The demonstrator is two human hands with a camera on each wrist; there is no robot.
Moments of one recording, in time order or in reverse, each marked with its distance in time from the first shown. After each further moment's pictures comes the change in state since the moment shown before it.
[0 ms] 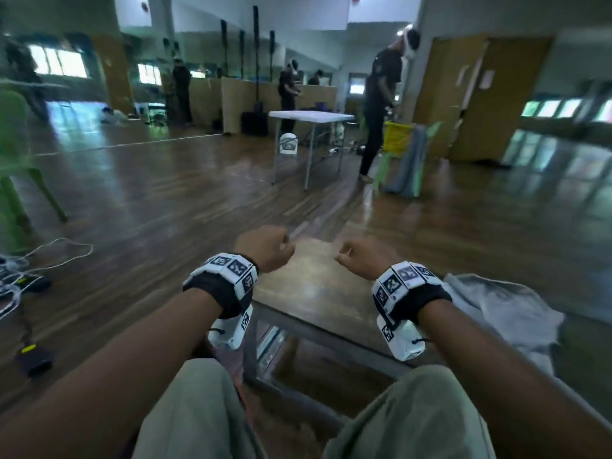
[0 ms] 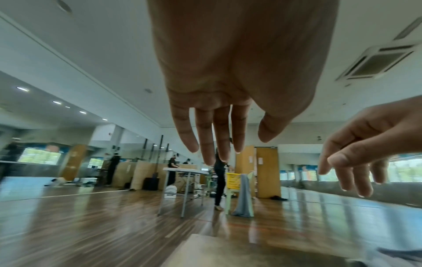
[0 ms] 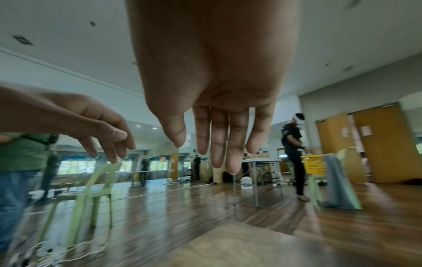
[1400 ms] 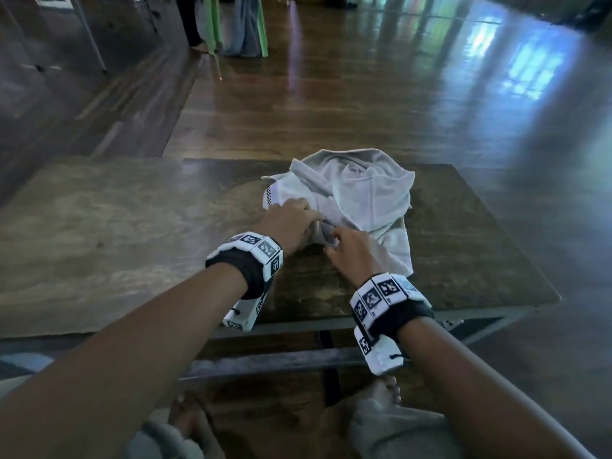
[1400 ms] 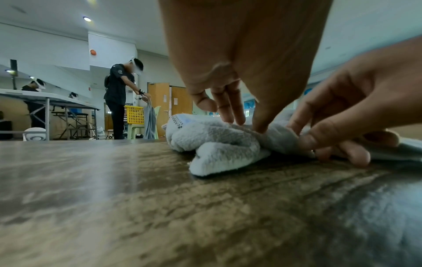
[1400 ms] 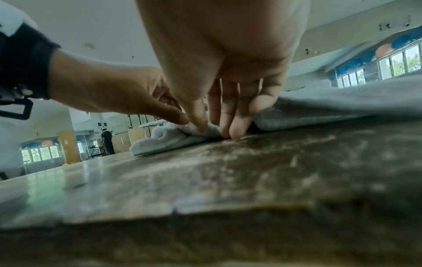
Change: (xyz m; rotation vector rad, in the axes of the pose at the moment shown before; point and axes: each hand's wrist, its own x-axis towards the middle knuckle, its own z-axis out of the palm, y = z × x) left_hand 0.123 0.327 0.282 -0.170 -0.339 0.736; right_hand -0.087 0.314 0.143 0.090 0.155 0.689
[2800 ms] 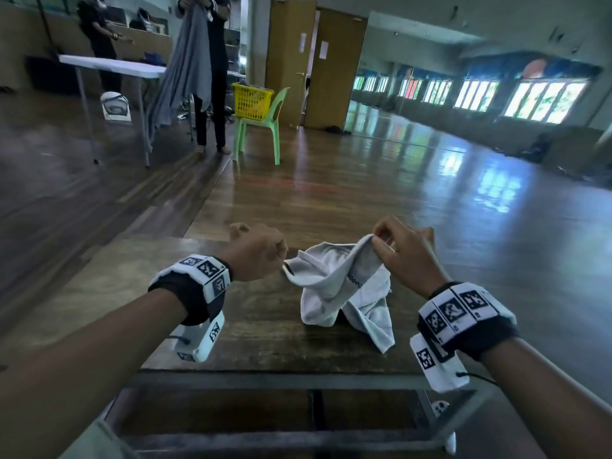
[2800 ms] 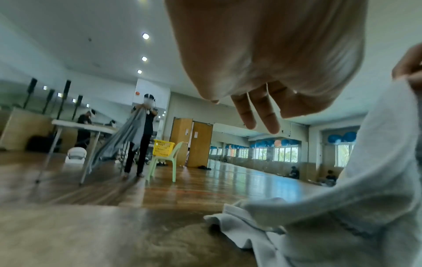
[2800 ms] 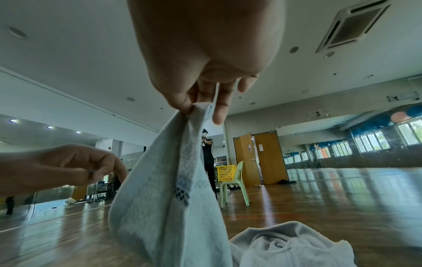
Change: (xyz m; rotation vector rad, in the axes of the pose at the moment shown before) left_hand -0.104 -0.012 -0.152 0.050 0.344 0.000; right_hand -0.044 -0.038 -0.196 0.044 0.419 -0.374
